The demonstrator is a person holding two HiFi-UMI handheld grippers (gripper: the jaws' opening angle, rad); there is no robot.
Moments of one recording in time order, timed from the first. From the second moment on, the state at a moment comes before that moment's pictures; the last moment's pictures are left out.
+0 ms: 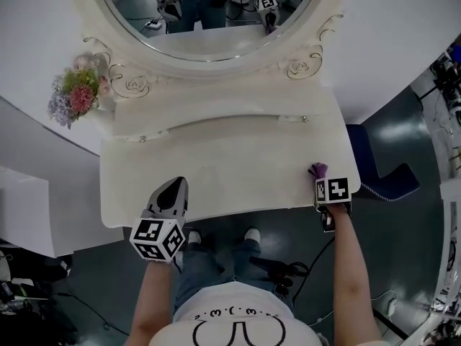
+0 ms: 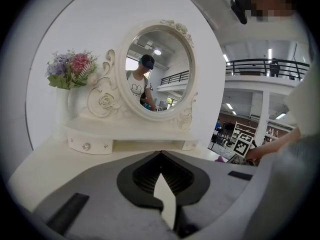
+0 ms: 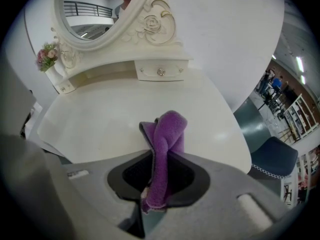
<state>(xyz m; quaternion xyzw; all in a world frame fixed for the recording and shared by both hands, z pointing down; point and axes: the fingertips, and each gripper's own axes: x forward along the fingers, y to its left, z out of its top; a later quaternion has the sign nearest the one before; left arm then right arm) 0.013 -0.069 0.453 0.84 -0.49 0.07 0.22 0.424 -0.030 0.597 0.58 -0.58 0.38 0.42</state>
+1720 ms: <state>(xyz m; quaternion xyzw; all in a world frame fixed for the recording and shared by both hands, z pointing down) -0.152 -0.078 0.466 0.83 -0.51 0.08 0.21 0.148 -0.030 0.598 0.52 -0.63 0.41 0.41</state>
